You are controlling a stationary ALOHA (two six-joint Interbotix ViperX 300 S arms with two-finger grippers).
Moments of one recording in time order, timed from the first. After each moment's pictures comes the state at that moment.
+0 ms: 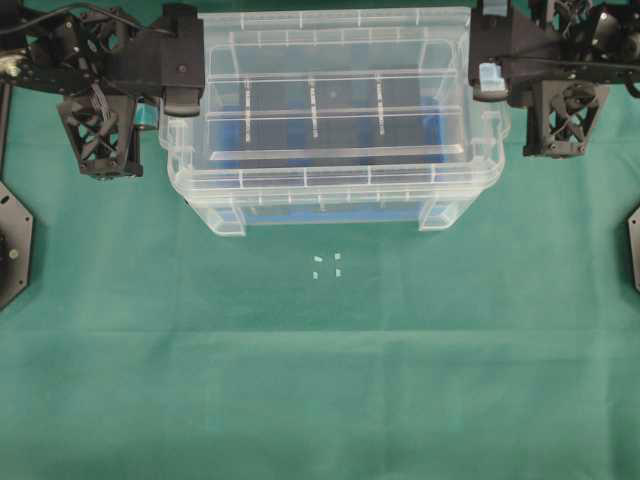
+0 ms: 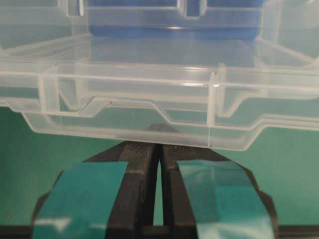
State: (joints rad) left arm 0.36 -0.36 0.55 0.02 0.98 0.31; right arm -0.40 -0.37 0.57 -0.10 0.92 -0.17
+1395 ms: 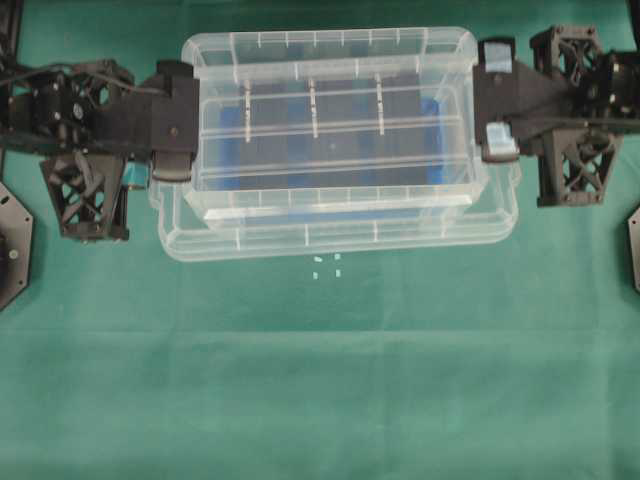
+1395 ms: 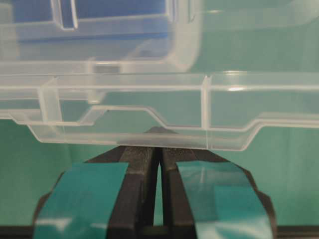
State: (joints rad) left arm 0.12 -0.40 0.52 0.02 1.05 0.10; right arm -0.15 -0.42 0.53 -0.16 1.02 0.00
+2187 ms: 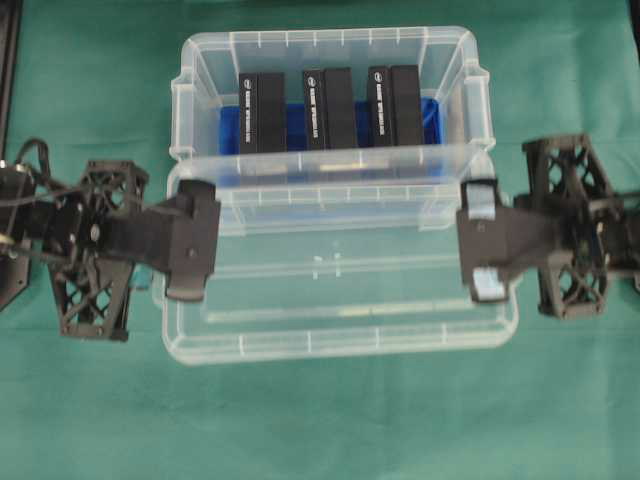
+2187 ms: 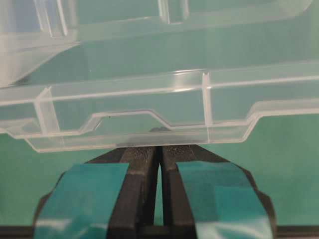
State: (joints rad) left arm -0.17 -0.33 0.50 0.02 1.05 -0.10; right arm 0.24 -0.35 0.51 -0.32 1.12 0.36
